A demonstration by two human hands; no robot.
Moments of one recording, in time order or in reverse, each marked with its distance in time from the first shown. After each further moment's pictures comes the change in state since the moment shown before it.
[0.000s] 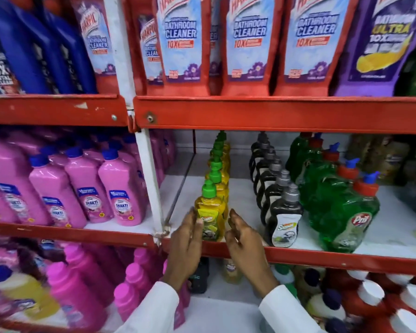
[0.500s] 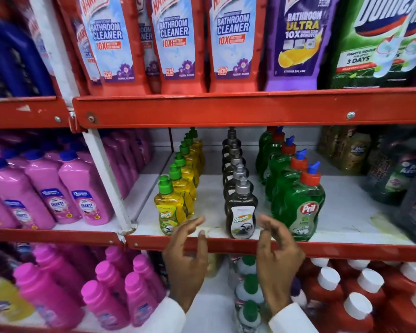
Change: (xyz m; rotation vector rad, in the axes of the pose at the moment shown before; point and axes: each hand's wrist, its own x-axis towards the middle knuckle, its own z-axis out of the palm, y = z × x) left_hand -0.069 0.061 0.090 -0.062 0.287 0.162; right_hand -0.056 0.049 -0.110 0.215 0.652 0.096
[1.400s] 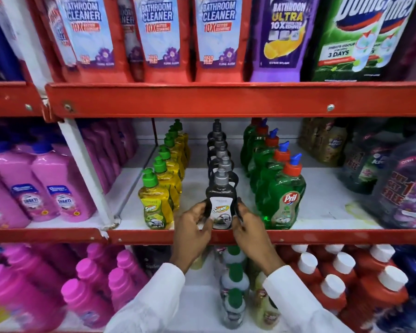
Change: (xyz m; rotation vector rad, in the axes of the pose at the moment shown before) left_hand 0.028 -0.009 0.043 0.046 -0.429 -0.090; right_hand 0.038 0.017 0.008 -0.384 -0.667 -0.049
